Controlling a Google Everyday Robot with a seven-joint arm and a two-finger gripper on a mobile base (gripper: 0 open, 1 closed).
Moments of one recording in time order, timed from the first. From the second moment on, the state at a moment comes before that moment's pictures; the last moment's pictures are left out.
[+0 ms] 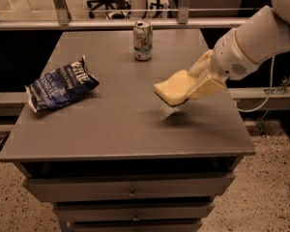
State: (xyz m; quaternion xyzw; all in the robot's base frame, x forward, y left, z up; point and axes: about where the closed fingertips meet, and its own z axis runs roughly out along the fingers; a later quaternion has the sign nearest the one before) arm 0.537 -0.144 0.905 -0.61 0.73 0.09 0.29
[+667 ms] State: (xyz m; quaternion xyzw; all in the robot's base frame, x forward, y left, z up) arm 0.642 -0.182 0.896 -0.59 0.73 0.05 0.34
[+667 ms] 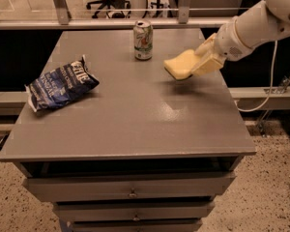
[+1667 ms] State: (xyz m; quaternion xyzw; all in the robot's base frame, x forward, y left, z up) arm 0.763 -0.150 0.897 -0.59 0.70 0.06 0.39
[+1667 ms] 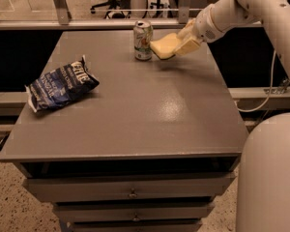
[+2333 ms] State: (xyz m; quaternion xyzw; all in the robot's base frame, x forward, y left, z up) arm 0.779 -0.114 0.866 -0.63 0.69 0.08 0.35
